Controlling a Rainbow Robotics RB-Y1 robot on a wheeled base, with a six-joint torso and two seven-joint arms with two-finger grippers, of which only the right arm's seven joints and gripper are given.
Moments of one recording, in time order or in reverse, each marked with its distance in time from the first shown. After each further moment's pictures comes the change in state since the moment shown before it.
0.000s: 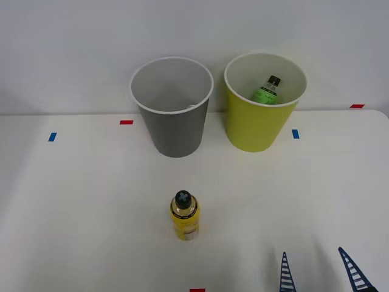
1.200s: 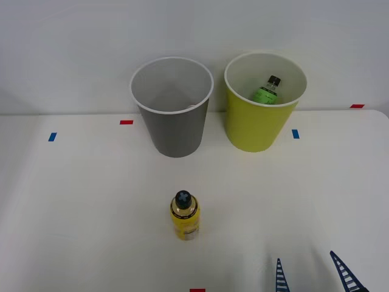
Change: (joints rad) arm -0.022 -0.075 0.057 -0.001 -0.097 0.044 0.053
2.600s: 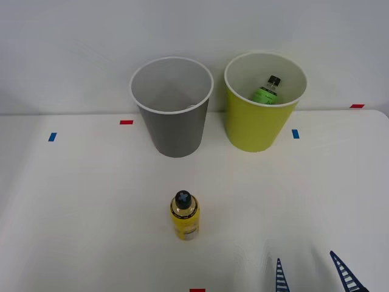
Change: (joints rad) arm 0.000 0.000 0.000 0.000 0.000 0.000 0.000
